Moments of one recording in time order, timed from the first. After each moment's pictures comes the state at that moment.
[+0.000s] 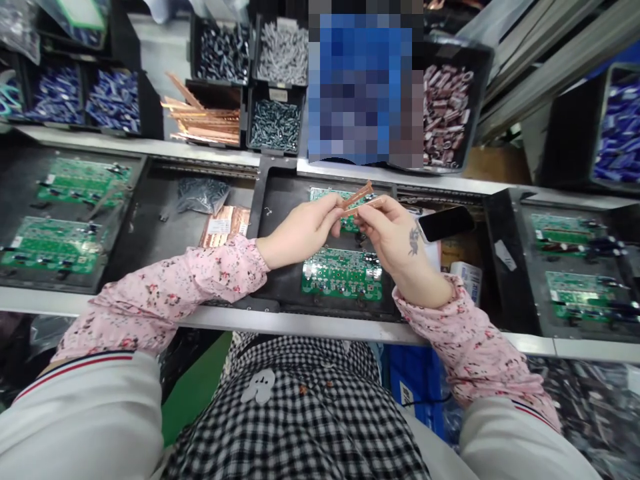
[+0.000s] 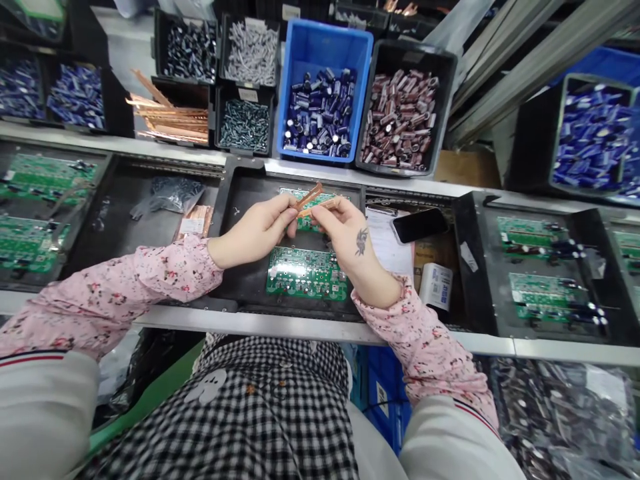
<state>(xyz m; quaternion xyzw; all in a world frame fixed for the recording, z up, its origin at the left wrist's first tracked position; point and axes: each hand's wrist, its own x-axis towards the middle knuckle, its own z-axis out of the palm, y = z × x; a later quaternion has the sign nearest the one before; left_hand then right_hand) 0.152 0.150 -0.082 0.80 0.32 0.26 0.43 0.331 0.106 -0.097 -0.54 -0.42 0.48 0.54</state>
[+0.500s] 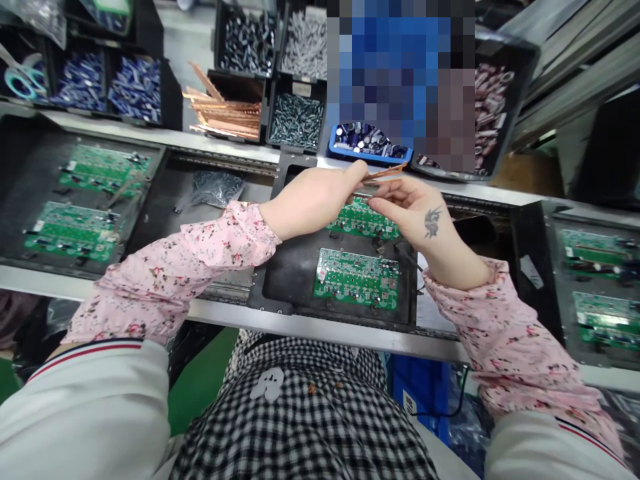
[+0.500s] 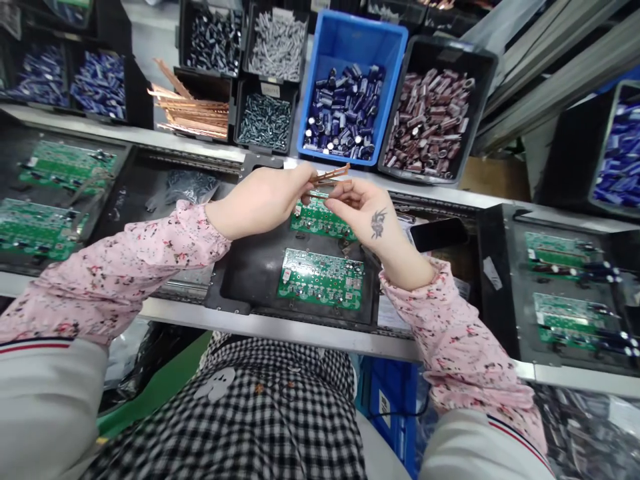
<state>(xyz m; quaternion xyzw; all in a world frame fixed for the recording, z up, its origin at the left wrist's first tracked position) 0.143 0.194 -0.067 0.91 0.34 0.18 0.15 0.355 0.150 -0.105 -0.54 -0.61 0.40 0.43</state>
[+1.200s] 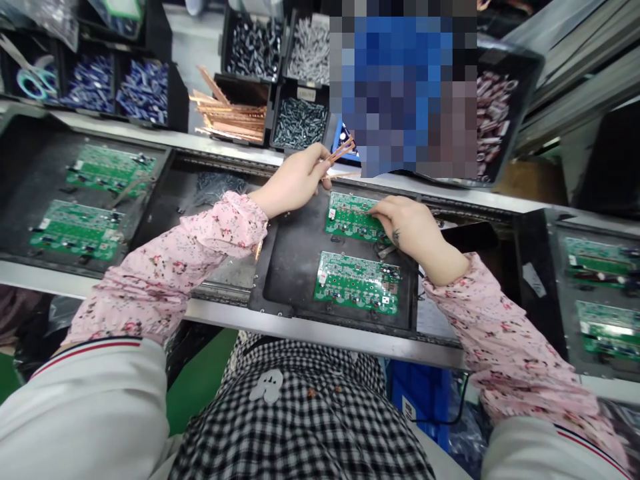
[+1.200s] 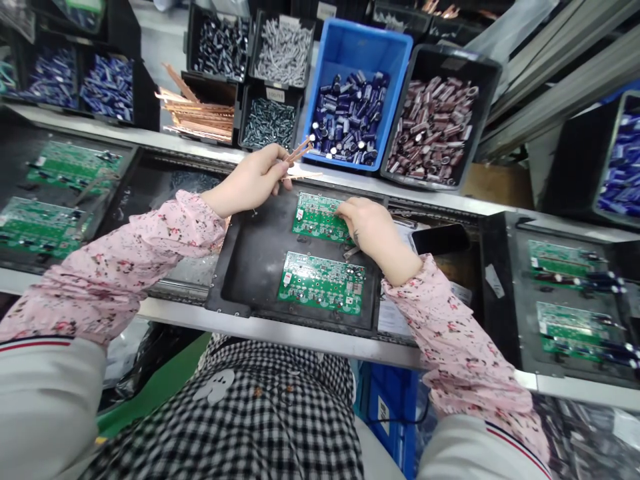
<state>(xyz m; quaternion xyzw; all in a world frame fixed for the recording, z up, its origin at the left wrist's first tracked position) 0.123 0.235 -0.094 0.73 0.42 0.30 0.44 0.381 0.158 -0.122 -0.52 -0.85 0.05 0.10</state>
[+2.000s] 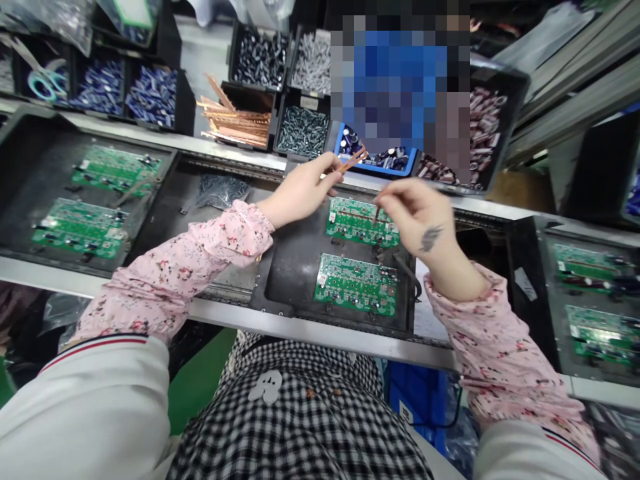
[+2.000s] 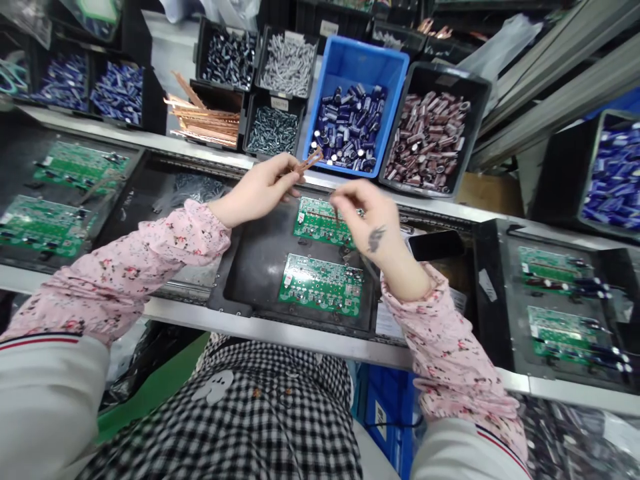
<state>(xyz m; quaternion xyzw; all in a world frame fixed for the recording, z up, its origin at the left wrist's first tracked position) 0.132 0.214 -0.088 0.72 0.39 0.32 0.47 0.349 0.143 -0.084 -0.52 -0.73 0.23 0.39</state>
